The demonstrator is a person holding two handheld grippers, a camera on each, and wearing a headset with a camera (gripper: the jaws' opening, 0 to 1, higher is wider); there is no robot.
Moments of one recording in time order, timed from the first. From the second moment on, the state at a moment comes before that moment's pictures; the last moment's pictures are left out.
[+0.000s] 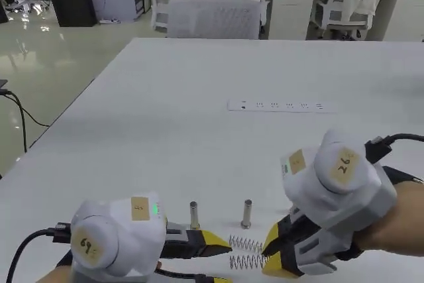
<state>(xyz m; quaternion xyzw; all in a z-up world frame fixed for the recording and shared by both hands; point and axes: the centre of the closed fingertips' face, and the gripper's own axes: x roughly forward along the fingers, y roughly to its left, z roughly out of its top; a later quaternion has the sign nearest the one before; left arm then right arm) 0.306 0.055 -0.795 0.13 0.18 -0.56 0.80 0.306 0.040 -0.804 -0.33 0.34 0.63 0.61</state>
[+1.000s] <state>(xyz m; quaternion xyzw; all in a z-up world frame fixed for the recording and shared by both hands) 0.300 0.052 -0.802 0.17 0.18 -0.57 0.79 0.293 0.053 -0.782 -0.33 0.33 0.65 0.60</state>
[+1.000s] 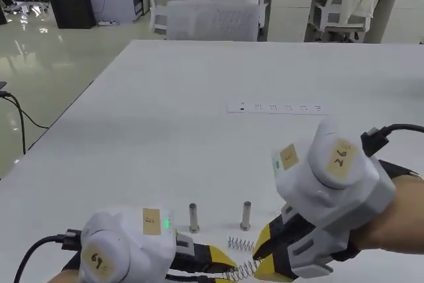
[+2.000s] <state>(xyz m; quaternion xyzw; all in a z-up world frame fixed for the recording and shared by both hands) 0.301 0.049 -0.793 0.17 0.16 -0.57 0.79 0.289 0.071 -0.769 -0.32 0.31 0.66 0.61</state>
